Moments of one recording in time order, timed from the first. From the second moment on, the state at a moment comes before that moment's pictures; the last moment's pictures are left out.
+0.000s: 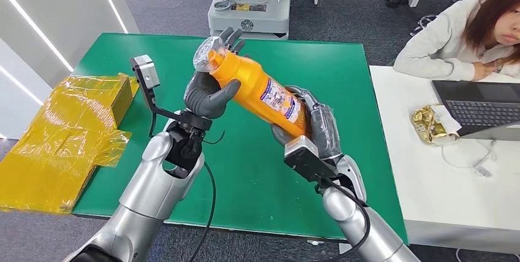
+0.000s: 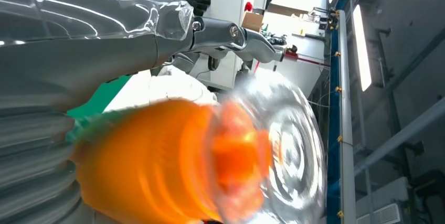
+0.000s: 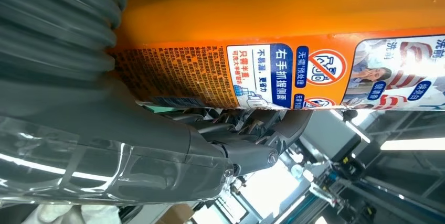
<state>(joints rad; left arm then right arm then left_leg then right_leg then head) -0.55 -0.13 -0.44 -1.34 0.62 -0.23 -0.21 -0.51 -0.06 0.59 -1.16 0.35 -0.42 -0.33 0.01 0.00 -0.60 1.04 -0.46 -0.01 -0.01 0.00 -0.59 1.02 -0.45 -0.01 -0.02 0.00</state>
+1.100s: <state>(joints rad) -0.55 -0.16 -0.46 -1.36 0.67 -0.26 -0.19 -0.54 0.02 0.52 -1.08 0.36 -0.42 -0.35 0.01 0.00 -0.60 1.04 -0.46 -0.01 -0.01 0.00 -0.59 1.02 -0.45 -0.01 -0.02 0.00</state>
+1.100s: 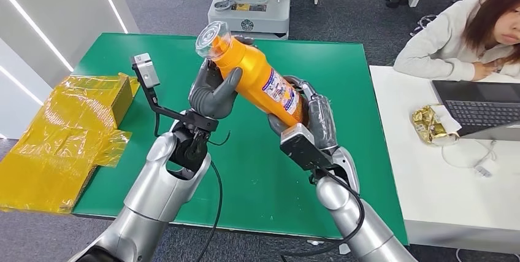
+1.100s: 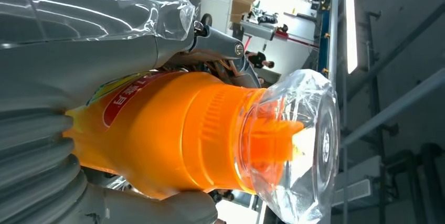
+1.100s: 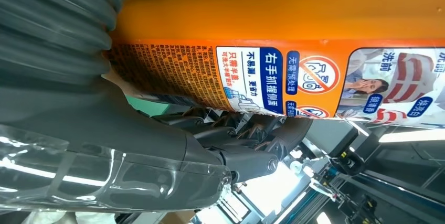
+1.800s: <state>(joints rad) -0.55 -0.17 -0.45 -1.36 0.55 -0.21 -0.23 -0.57 0.05 0.52 -1.01 0.31 -0.43 -0.39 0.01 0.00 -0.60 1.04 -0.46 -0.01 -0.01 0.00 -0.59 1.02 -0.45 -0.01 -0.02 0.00</state>
